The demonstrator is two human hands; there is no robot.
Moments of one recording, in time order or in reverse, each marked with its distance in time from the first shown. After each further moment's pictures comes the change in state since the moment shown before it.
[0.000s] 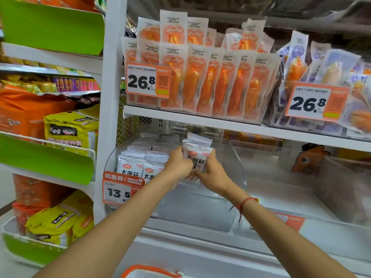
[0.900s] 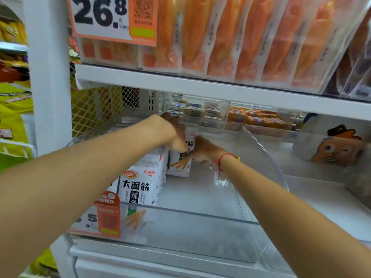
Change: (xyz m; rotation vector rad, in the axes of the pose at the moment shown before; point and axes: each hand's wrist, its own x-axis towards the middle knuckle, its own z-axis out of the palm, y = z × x) left_hand 0.121 0.018 -0.017 1.503 -0.312 0.182; right_hand 0.129 0.047 0.031 -0.271 -0.253 0.401
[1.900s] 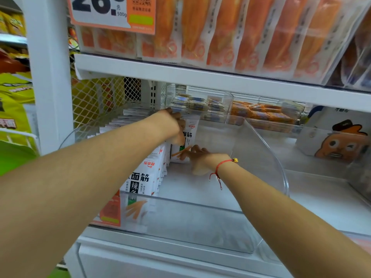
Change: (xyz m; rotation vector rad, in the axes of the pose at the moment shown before) left_hand 0.019 0.003 0.013 0.205 0.066 -0.004; right_hand -0.006 0.016 0.024 -0.628 -0.253 -0.139
